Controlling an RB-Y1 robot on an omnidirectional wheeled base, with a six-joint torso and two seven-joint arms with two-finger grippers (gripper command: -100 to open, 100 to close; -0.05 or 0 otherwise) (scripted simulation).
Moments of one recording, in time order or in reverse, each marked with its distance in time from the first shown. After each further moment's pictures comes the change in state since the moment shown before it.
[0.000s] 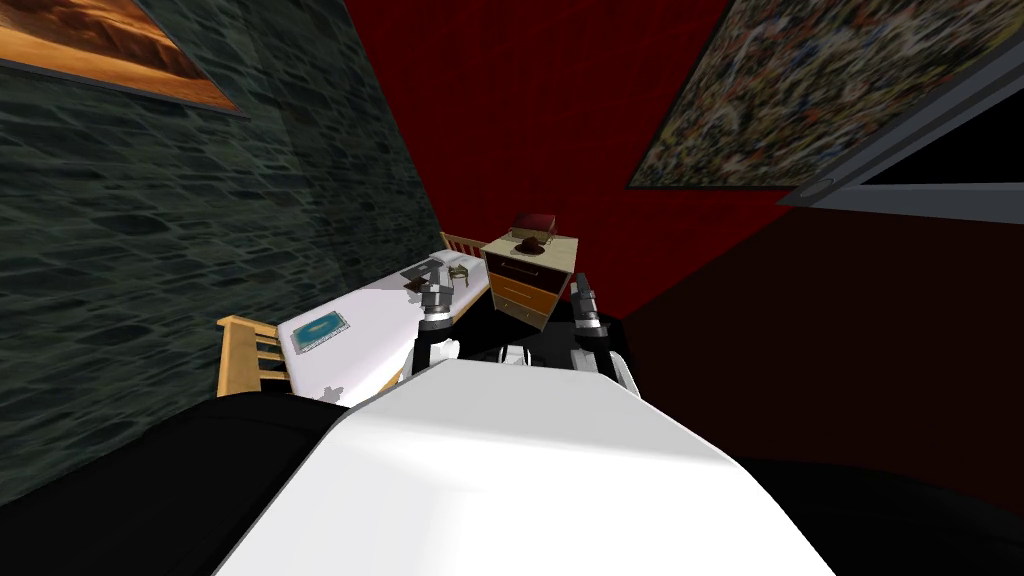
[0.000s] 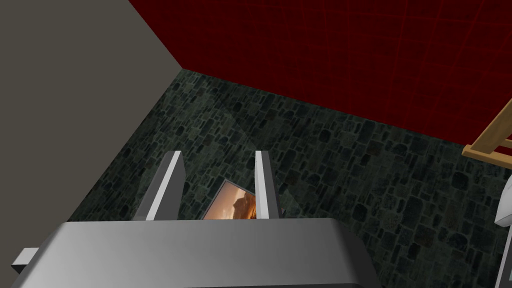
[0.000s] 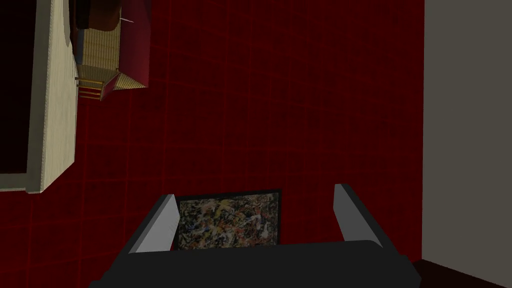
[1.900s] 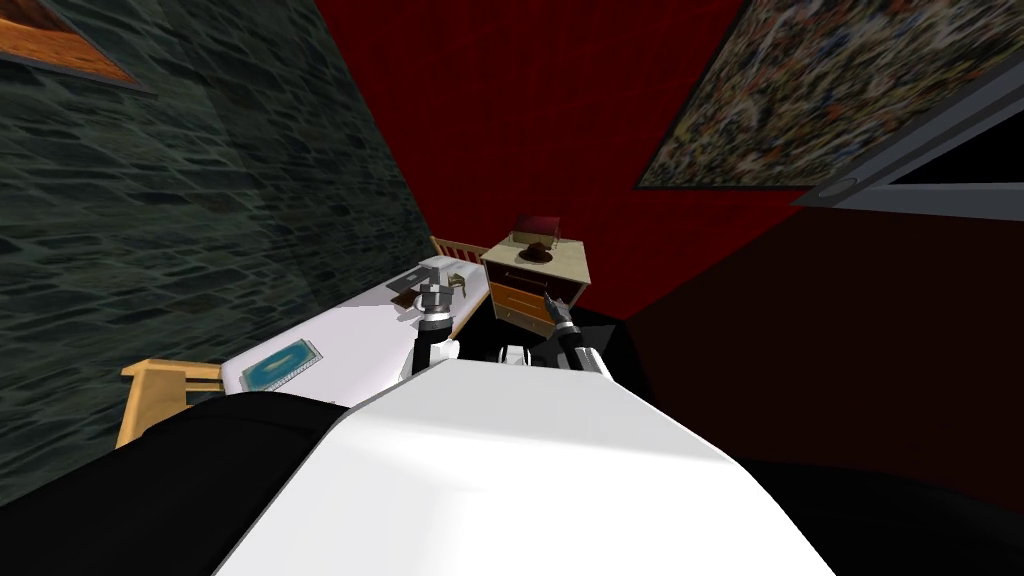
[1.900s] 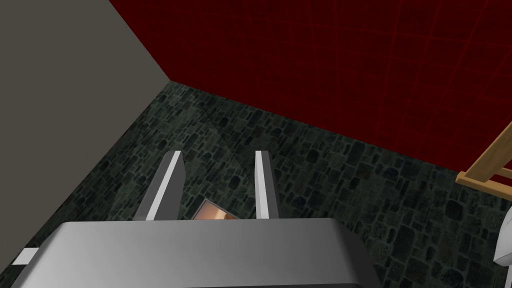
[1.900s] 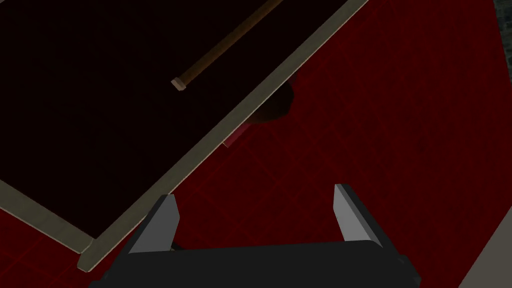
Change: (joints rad) left arm 0.000 0.000 0.000 0.000 0.000 0.000 0.000; right arm -0.040 -0.045 0.145 0.151 0.539 0.331 0.135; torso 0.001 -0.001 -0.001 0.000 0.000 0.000
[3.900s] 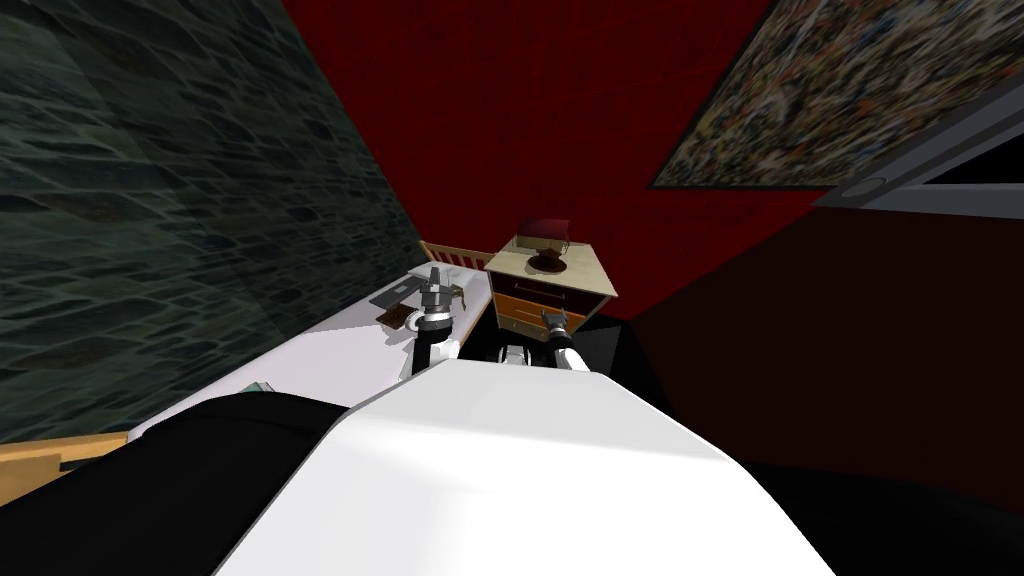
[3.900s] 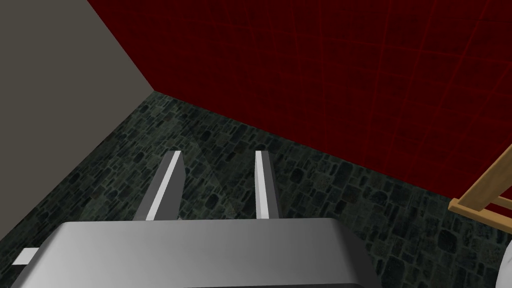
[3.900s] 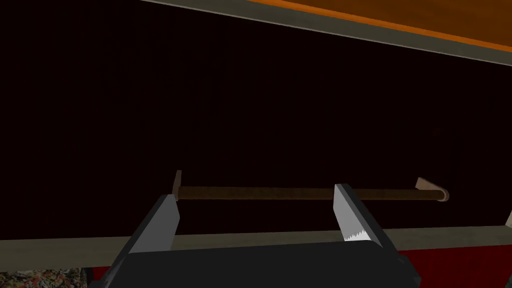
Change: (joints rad) left arm 0.000 0.000 0.000 0.000 0.000 0.000 0.000; right arm -0.072 -0.044 0.153 0.215 0.572 0.384 0.140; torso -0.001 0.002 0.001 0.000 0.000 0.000
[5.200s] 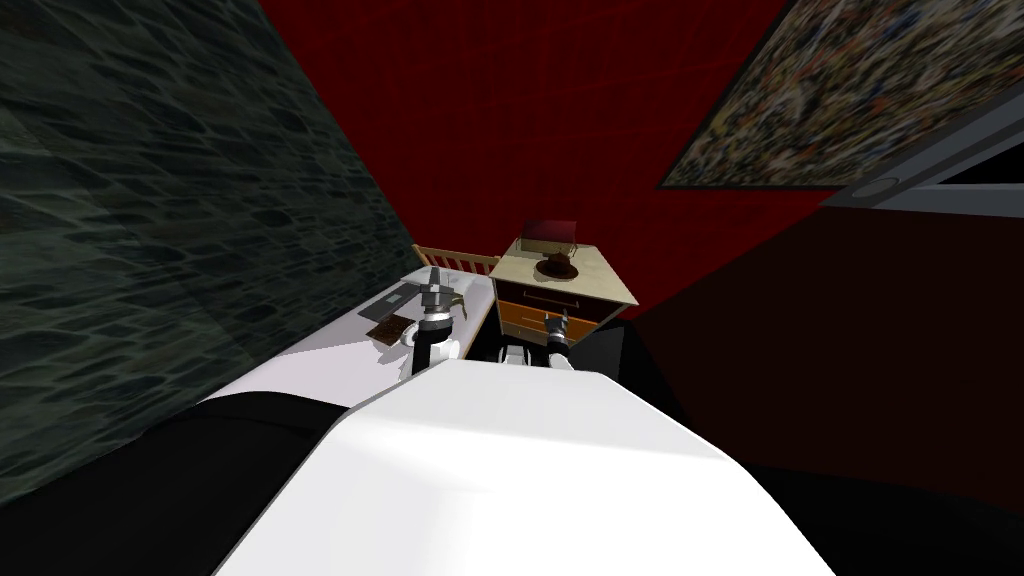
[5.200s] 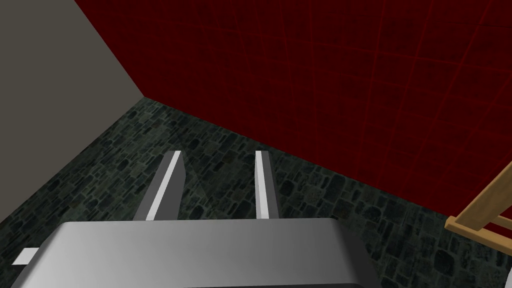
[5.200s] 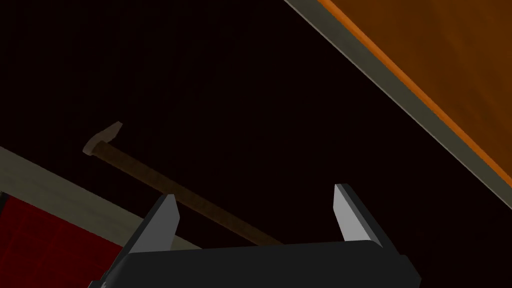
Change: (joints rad) left arm 0.000 0.000 0.000 0.000 0.000 0.000 0.000; right arm -0.044 -0.023 0.100 0.167 0.385 0.250 0.094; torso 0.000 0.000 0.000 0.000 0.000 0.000
